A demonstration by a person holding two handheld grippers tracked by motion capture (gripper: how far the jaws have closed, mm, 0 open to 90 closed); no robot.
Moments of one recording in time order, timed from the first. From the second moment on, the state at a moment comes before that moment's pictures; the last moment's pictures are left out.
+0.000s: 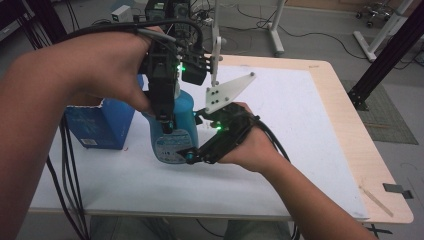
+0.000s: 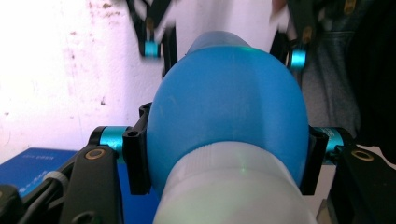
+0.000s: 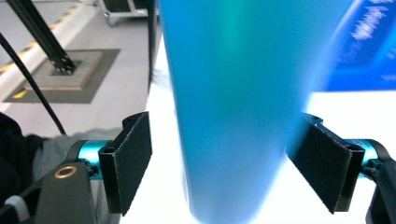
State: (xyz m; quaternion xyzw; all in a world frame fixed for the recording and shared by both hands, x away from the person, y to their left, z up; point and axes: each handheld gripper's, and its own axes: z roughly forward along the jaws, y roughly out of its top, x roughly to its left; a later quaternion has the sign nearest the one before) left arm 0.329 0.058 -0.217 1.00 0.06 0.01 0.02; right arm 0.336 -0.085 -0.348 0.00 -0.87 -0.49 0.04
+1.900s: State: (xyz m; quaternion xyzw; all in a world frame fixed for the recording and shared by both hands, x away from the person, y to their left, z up) left arm 0.410 0.241 -0.134 0.83 0.55 0.01 0.00; right arm 0.393 -0.189 -0.271 -0.06 -0.99 -0.14 -0.05
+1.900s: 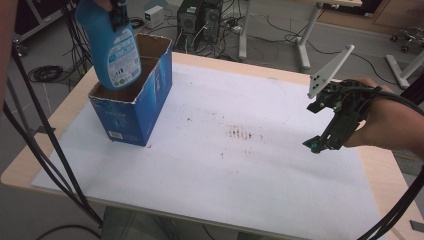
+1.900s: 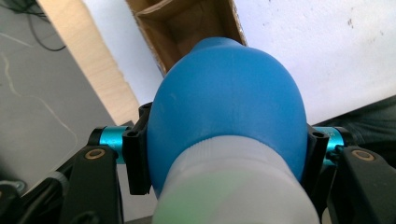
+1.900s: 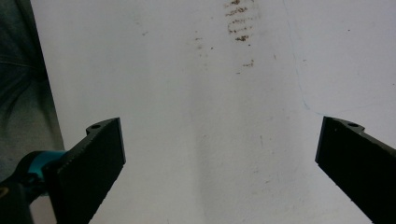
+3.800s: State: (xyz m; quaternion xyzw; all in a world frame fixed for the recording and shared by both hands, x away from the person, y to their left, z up) left arm 0.426 0.241 -0.275 0.95 0.31 0.01 0.00; right arm 0.389 -0.197 -0.285 -0.08 -0.99 -0.14 -0.05
